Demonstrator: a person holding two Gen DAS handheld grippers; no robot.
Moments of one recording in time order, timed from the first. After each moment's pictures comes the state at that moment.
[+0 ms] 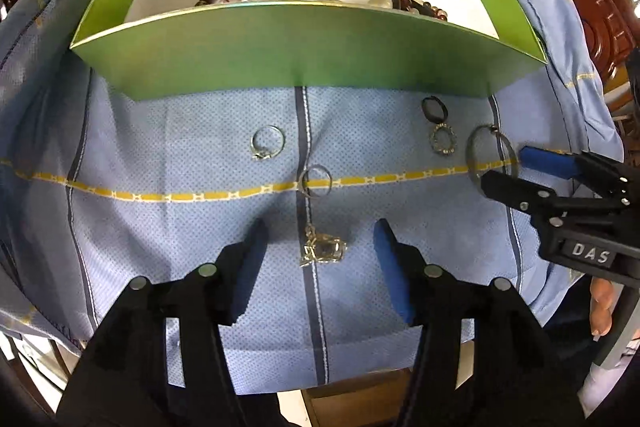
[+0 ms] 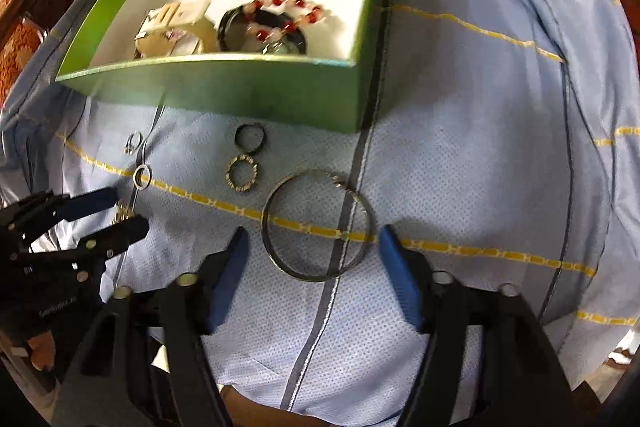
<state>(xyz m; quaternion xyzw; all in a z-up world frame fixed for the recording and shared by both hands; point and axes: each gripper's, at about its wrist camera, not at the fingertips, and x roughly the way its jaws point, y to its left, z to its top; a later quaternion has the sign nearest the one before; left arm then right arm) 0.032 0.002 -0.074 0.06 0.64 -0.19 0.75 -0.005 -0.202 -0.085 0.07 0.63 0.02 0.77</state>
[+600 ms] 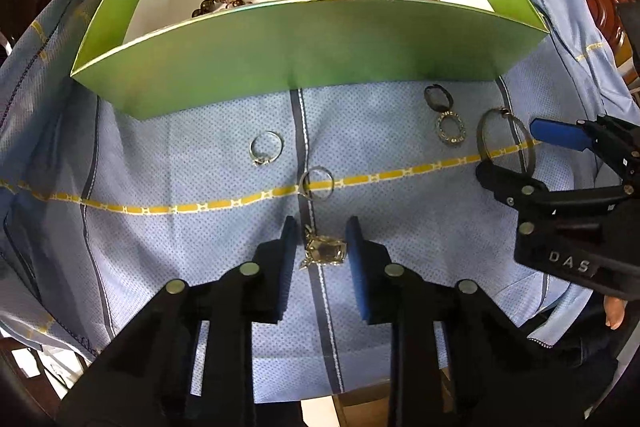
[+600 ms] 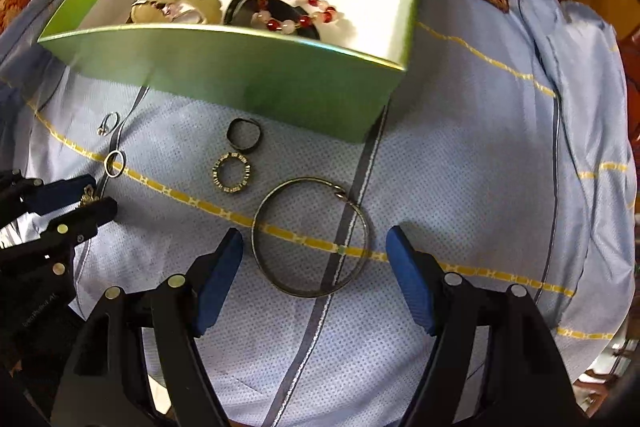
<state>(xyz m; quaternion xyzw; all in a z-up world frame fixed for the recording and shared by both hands) 0.023 -0.023 -0.078 0.13 0.61 -0.18 0.76 0.004 -0.166 -0.101 -0.03 0.62 0.00 0.79</state>
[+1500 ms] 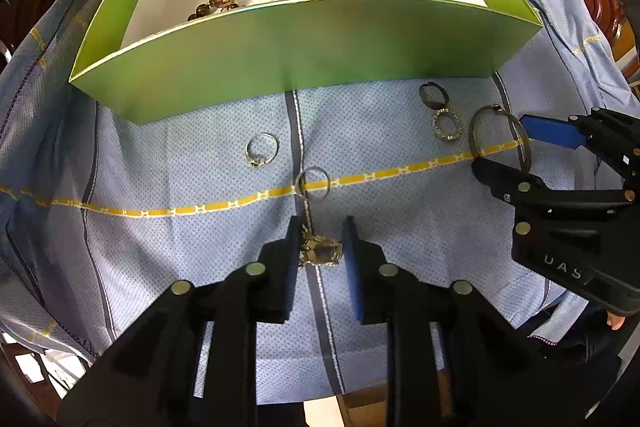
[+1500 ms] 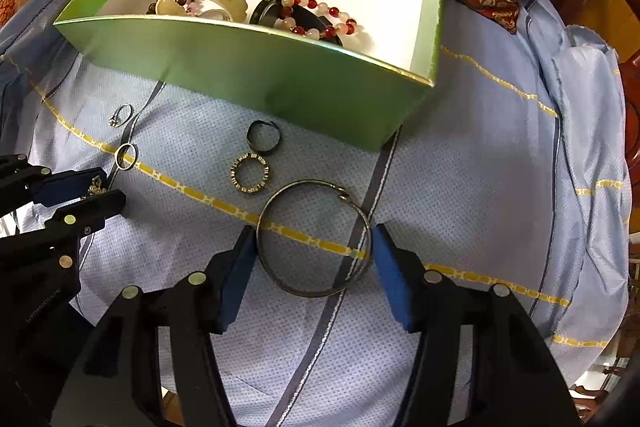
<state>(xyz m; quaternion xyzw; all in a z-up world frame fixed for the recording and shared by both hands) 0.022 -0.017 -0.078 0.13 0.60 -0.18 0.77 0.001 -0.165 -0.092 -0.05 0.60 0.02 0.80</state>
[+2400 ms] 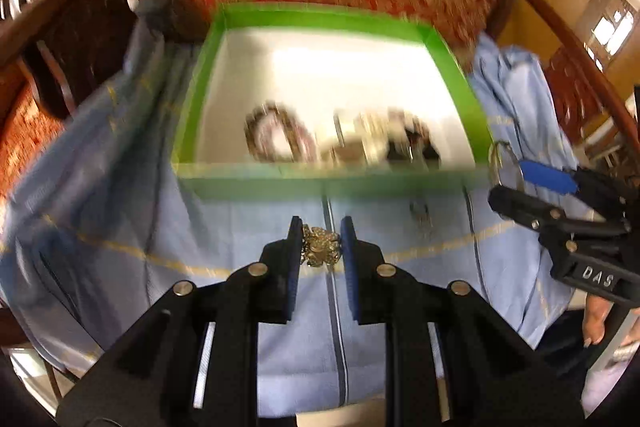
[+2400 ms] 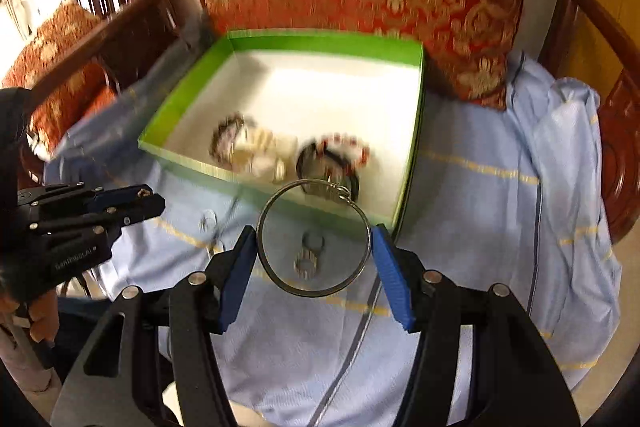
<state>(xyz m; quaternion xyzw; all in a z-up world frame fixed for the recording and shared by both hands) 0.055 0.025 0.008 0.04 0.51 -0.19 0.84 -0.002 -0.179 0.008 0.04 0.48 0.07 0.87</state>
